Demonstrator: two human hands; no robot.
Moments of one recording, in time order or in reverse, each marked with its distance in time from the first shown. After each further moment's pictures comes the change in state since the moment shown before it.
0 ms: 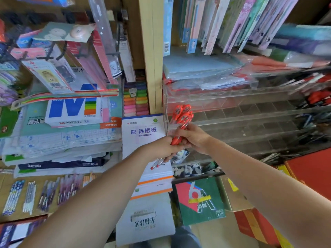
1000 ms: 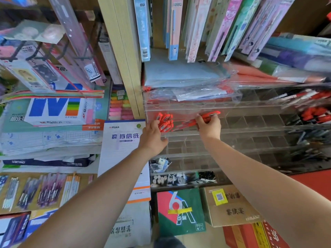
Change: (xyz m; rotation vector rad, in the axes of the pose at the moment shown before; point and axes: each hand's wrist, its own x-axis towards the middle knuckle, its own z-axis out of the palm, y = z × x) left_hand 0.081 0.028 0.015 0.526 0.667 0.006; right_hand 0.037 -0.020 -0.116 -0.242 0.752 -0.251
